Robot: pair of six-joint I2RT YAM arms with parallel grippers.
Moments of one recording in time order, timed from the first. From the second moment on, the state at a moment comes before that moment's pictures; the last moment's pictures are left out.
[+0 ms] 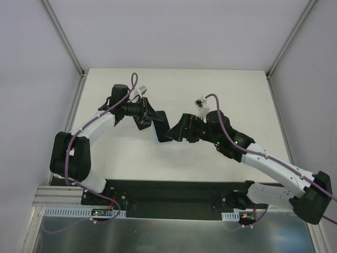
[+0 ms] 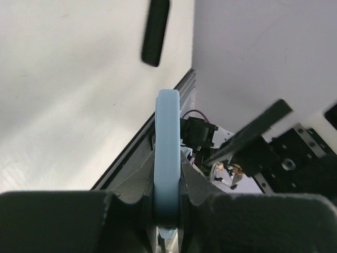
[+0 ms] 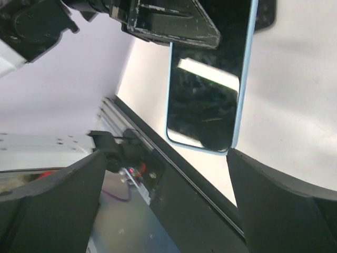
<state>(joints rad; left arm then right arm) -0.26 1.56 0.97 -0.12 1.02 -0.92 0.87 1.17 0.93 -0.22 -0.17 0.80</state>
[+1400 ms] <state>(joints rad) -0.22 1.49 1.18 0.27 1.20 -1.41 0.69 1.33 0.67 0.95 -0.52 1.52</state>
